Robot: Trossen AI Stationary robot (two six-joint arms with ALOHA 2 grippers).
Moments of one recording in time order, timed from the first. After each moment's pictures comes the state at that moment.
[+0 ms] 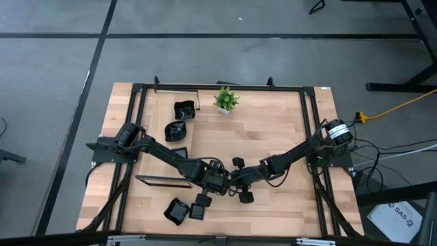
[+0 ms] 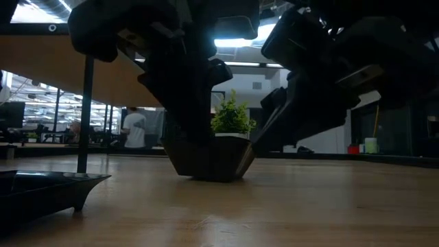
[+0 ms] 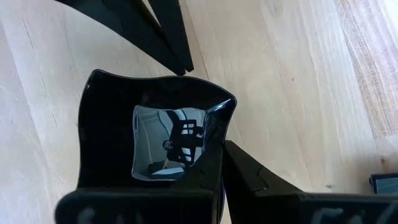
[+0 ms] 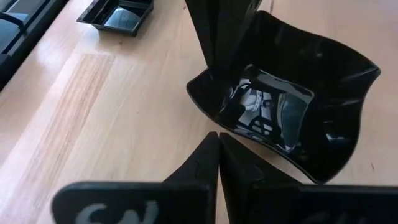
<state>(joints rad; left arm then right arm) -0.37 2.04 1.50 -0.68 -0.11 -0.06 0.38 1.82 0.83 0.35 0.12 0.18</state>
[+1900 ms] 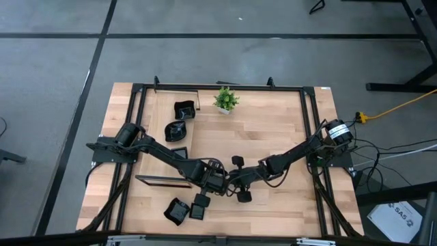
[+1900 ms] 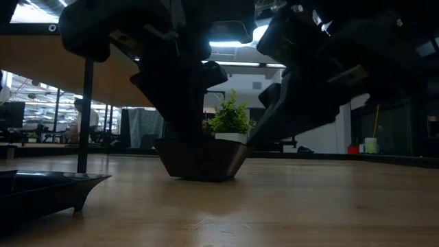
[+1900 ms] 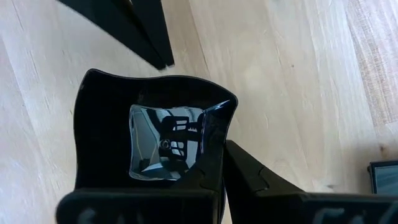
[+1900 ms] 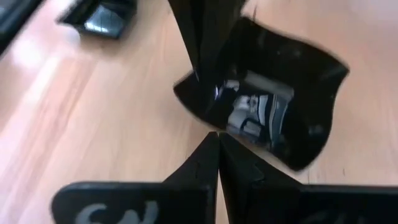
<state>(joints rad) -0.37 2.04 1.50 -0.71 -0.10 -0.08 0.38 1.82 0.87 0.28 0.18 0.15</state>
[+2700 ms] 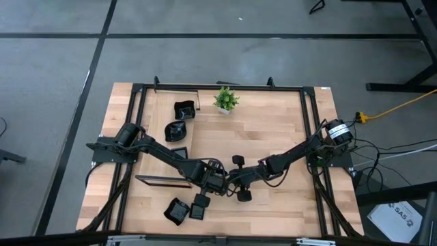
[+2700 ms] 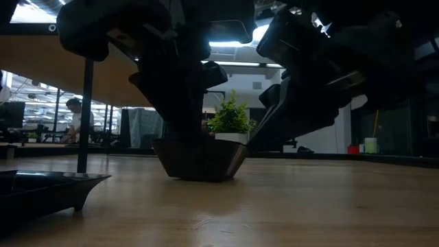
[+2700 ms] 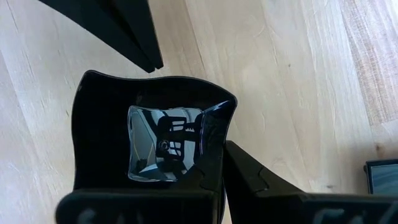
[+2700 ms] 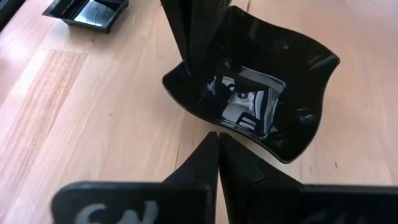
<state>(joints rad) -0.37 2.04 1.50 -0.72 -0.09 -0.07 0.37 1.82 0.87 0.26 0.20 0.15</state>
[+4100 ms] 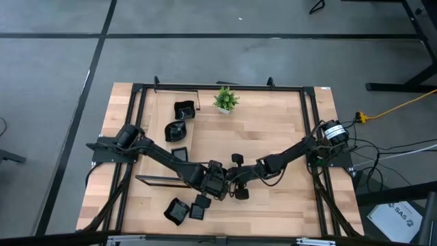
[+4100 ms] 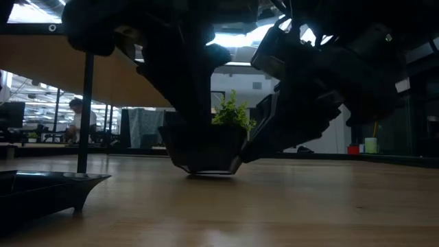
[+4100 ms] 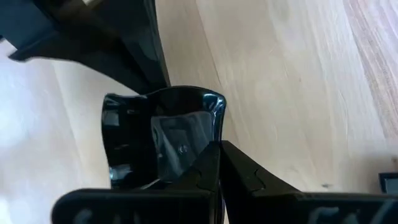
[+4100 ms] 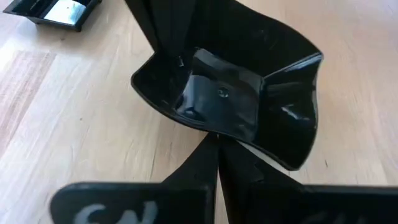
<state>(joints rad) -0.41 2.04 1.54 -0.74 -0.23 -0.06 0.35 1.86 0.87 0.31 0.22 0.16</state>
